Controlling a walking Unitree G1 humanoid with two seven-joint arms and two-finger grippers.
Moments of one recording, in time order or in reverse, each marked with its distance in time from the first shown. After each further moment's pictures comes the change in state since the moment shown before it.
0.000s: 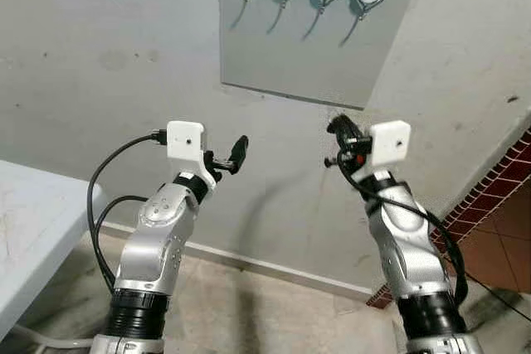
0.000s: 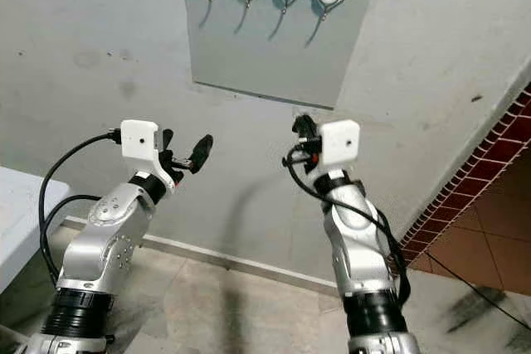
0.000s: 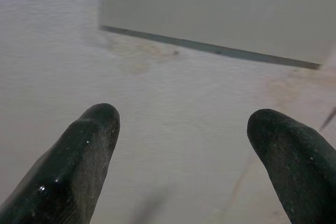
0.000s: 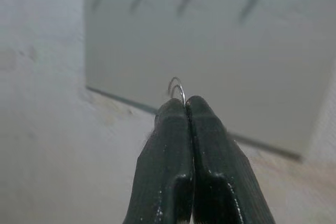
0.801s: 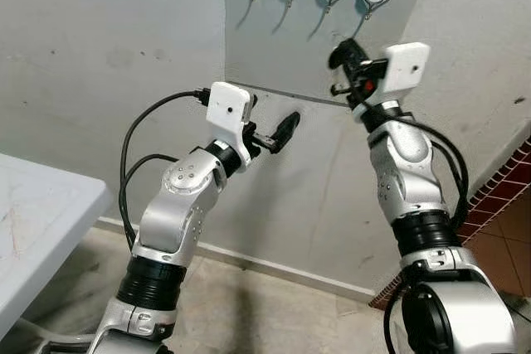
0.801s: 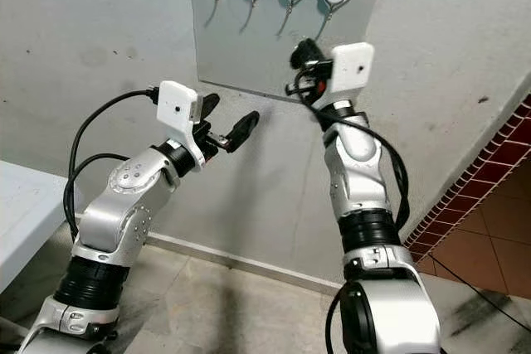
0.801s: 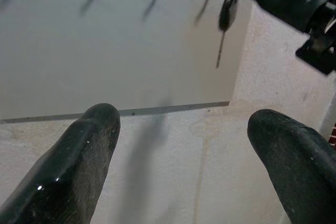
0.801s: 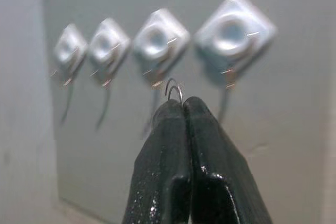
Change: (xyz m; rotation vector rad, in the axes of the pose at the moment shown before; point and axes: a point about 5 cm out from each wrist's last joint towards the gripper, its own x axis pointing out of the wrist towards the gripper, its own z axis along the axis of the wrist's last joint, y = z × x) left arm 0.021 -0.037 0.046 0.093 -0.099 -0.262; right arm 0.058 -0.031 0.055 0.101 -0.209 -0.086
